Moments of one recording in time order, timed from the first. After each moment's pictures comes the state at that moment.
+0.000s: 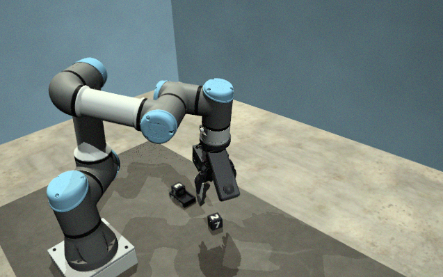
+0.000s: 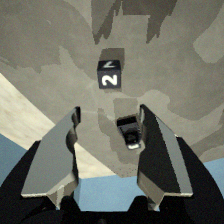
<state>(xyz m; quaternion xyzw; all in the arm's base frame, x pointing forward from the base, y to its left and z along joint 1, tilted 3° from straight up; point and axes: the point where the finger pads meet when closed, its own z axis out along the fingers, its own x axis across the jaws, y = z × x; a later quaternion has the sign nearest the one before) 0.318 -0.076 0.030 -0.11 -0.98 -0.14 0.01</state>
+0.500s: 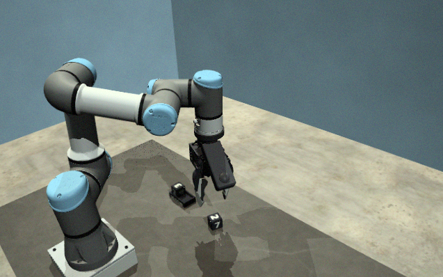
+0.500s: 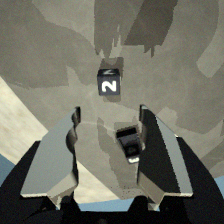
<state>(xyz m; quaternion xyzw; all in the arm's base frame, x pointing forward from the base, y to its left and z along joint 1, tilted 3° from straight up) 0.318 -0.075 0.029 -0.11 -0.99 -0.05 0.03</state>
